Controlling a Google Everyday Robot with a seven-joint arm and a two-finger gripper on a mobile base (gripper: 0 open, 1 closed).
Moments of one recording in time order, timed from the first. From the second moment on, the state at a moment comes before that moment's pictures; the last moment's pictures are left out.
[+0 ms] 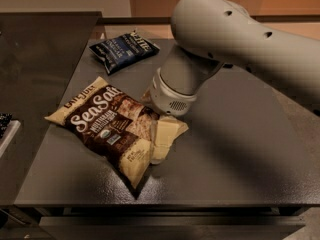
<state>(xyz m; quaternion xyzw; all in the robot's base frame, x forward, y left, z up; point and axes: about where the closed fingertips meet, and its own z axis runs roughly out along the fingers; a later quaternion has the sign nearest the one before) 0.457 0.019 0.836 -0.75 0.63 0.14 0.16</state>
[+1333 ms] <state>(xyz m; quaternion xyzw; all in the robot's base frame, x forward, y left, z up) 0.463 0.023 0.887 -0.73 0.63 0.14 0.22</state>
